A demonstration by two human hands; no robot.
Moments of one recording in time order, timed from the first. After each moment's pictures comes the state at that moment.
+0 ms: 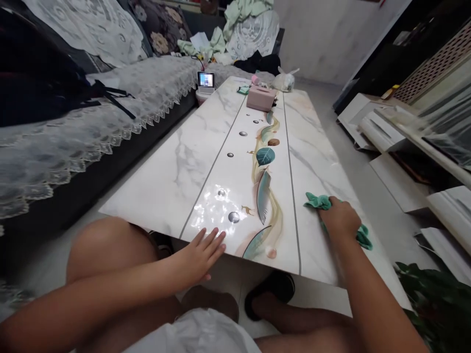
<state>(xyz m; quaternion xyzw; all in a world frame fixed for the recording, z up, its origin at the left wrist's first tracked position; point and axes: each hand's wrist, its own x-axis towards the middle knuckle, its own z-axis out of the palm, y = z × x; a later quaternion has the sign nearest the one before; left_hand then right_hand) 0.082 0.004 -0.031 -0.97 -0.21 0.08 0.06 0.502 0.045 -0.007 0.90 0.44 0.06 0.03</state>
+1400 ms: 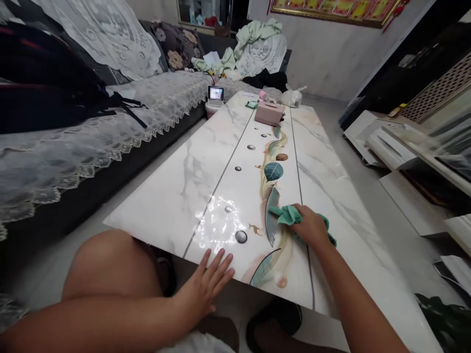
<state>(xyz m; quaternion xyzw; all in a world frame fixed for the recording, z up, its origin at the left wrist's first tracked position) 0.092 -0.021 -0.087 -0.93 -0.29 -0.01 0.20 0.445 0.095 -0.022 0.74 0.67 -0.03 -0.11</state>
